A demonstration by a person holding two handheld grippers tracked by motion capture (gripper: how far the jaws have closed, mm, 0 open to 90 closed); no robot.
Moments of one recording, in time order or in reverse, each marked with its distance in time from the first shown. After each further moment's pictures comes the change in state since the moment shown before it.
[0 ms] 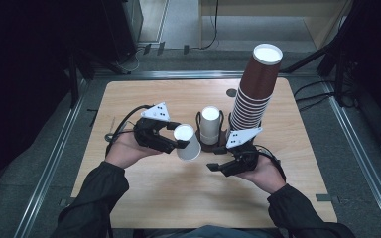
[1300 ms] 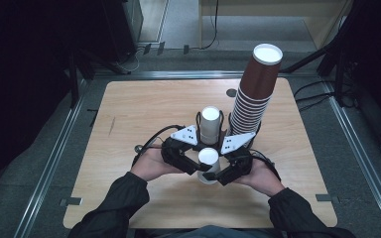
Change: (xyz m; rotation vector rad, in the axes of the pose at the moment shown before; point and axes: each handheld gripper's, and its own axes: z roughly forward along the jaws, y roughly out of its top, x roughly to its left) left arm -0.035 -0.004 0.063 0.028 -0.194 0.090; right arm 0.006 -0.006 0.018 0.015 0.074 -0.036
